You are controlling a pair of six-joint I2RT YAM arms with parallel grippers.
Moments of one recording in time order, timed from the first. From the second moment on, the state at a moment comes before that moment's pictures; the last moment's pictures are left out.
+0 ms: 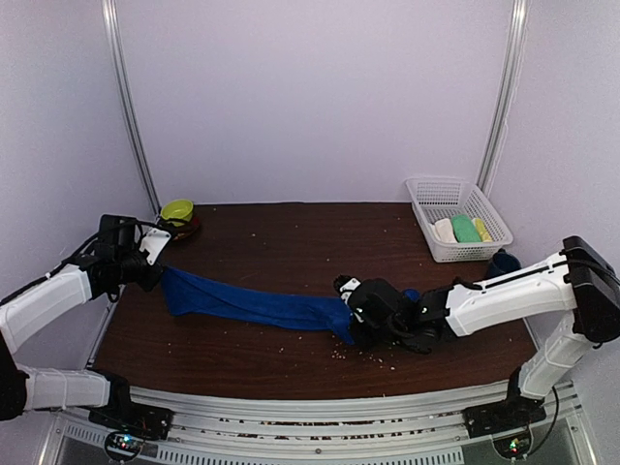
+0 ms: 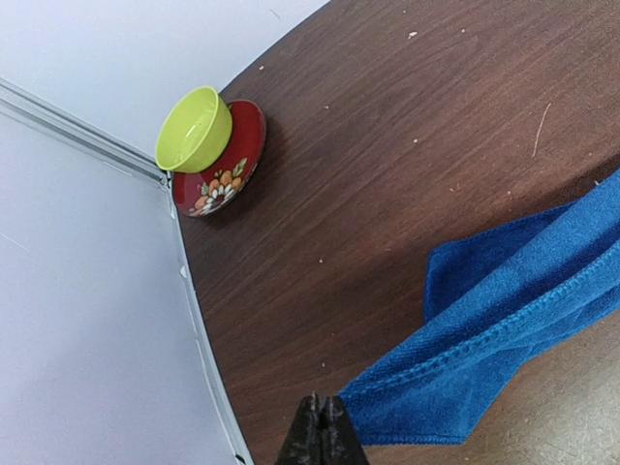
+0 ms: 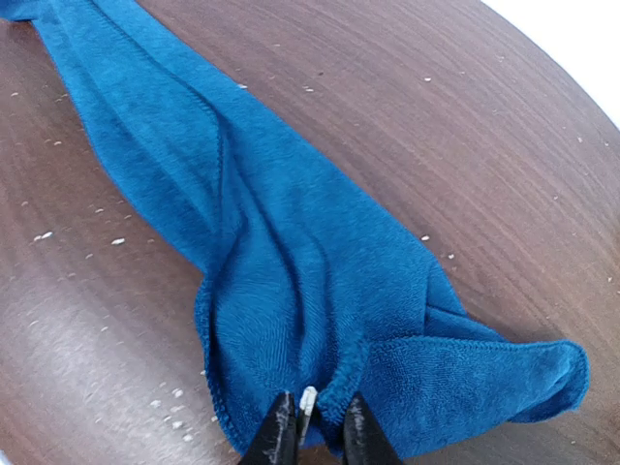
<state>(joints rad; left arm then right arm) -0.17 1.07 0.69 -0.31 -0.14 0.55 1.11 1.59 0.86 -0.15 0.47 0.24</state>
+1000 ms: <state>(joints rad) -0.17 1.09 0.68 -0.31 -0.09 0.55 1.17 1.87 1.35 -0.69 0.53 -0.02</state>
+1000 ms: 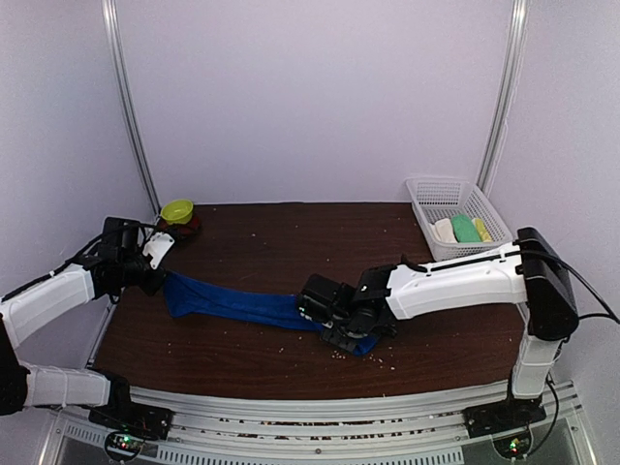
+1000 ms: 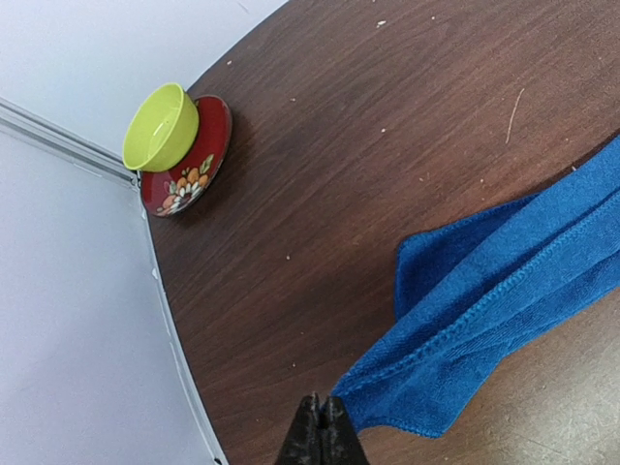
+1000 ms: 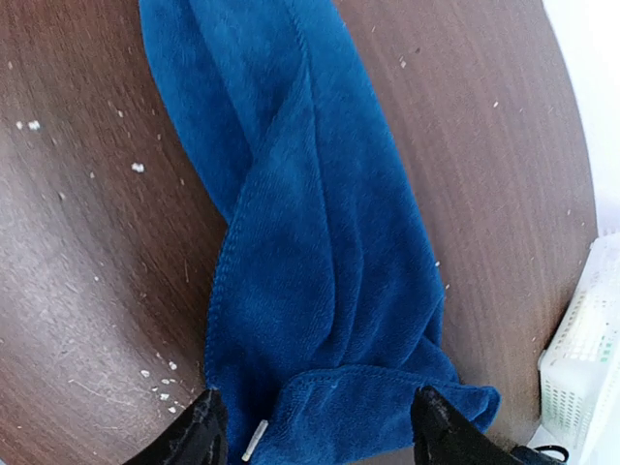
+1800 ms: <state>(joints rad) -0.17 1.10 0.68 -0.31 -0.09 0.55 1.17 1.96 1.33 -0.76 0.62 0.16</state>
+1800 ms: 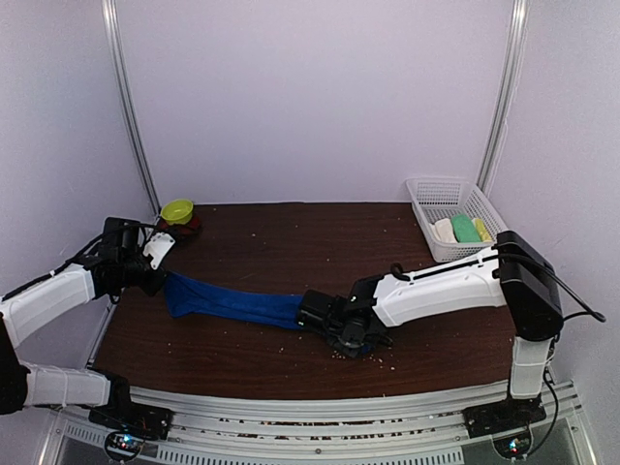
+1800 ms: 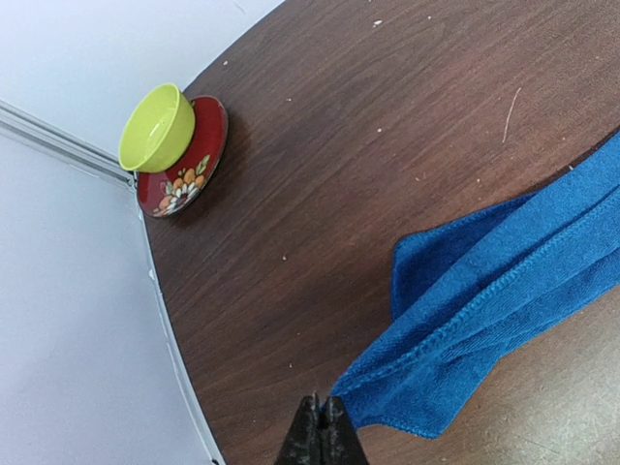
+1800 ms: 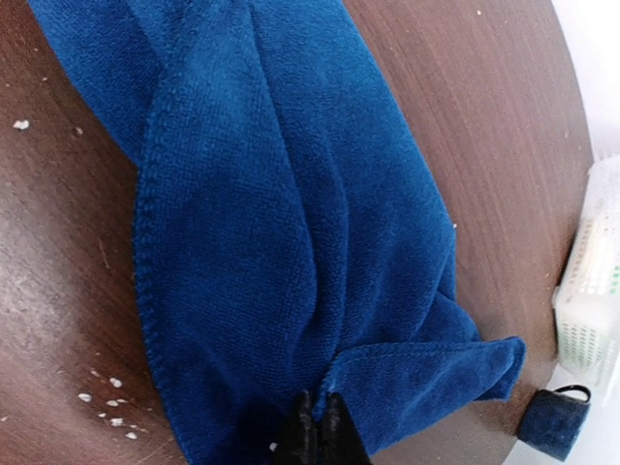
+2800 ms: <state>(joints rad) -0.16 1.11 0.68 -0.27 -0.23 0.52 1.05 1.73 1.11 0.10 1.06 0.24</state>
